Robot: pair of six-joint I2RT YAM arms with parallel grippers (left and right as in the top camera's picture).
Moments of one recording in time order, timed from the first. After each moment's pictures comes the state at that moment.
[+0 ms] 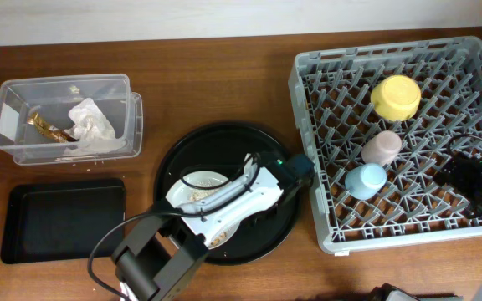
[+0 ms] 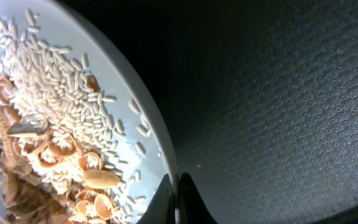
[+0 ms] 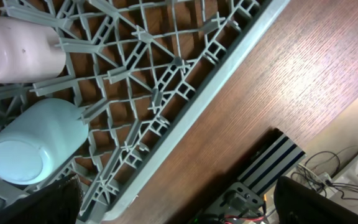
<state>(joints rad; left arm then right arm) -0.90 1.98 1.46 -1.24 -0.26 -0.86 -0.55 1.34 1.44 -1.51 0.08 0.32</state>
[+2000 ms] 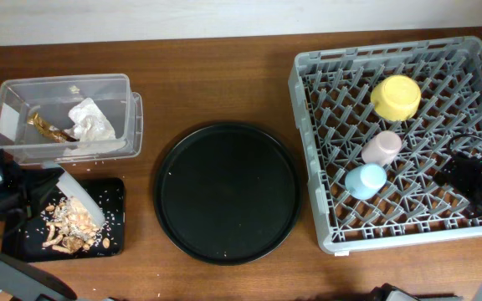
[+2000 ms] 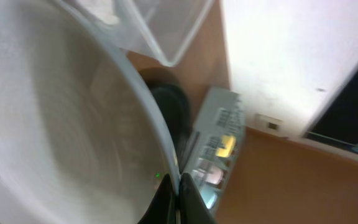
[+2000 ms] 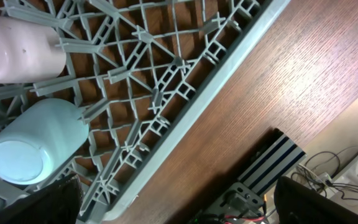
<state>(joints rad) 0.89 1.68 1.35 -1.36 1.02 0.06 -0.55 1.34 1.44 -1.51 0.08 0.32</state>
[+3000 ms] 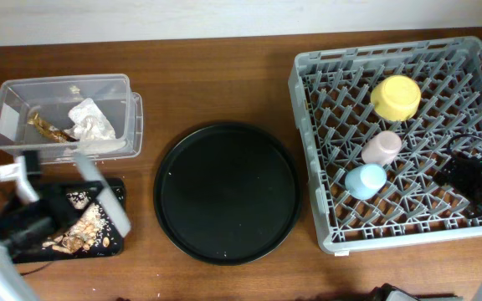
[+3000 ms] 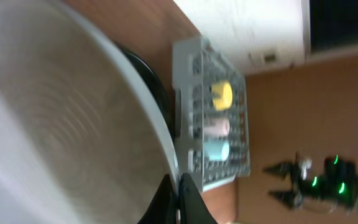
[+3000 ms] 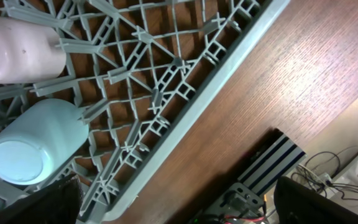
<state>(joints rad) 0.79 1.23 1.29 -1.68 1.10 0.43 -0.55 1.34 1.44 -1.51 0.08 0.32</state>
